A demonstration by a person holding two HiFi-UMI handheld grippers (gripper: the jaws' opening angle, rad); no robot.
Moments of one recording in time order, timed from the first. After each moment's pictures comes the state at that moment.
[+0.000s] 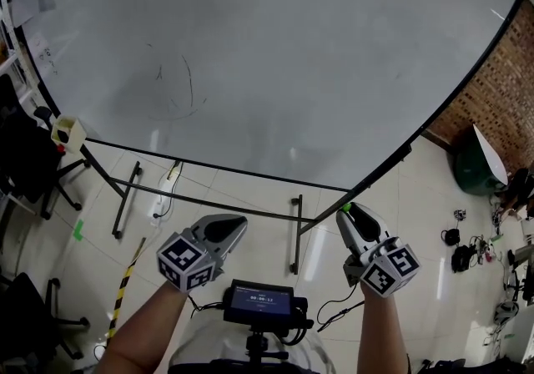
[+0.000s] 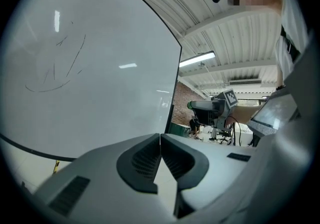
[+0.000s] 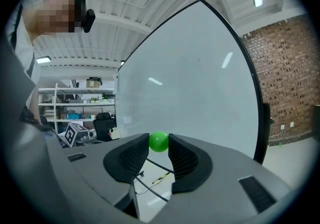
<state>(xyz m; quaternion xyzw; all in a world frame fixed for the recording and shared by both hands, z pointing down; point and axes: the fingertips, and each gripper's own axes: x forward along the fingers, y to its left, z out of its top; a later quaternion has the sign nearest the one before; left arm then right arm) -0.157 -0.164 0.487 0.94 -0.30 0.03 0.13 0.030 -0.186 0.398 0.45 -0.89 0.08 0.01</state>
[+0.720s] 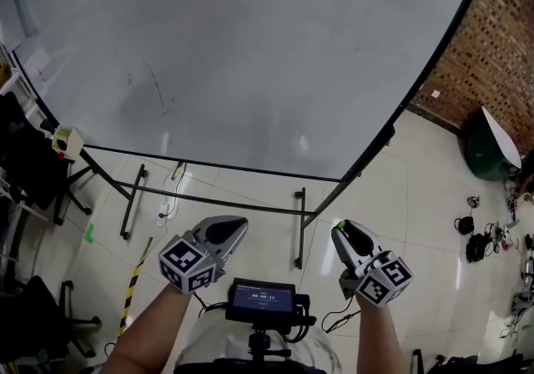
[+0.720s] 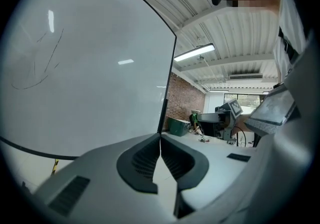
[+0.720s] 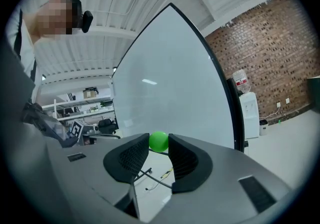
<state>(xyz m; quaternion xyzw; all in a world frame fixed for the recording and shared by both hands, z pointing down) -0.065 -0.141 0.487 0.94 -0.30 0.06 0.13 0.130 -0.137 0.454 0.45 -0.88 0.15 -0.02</state>
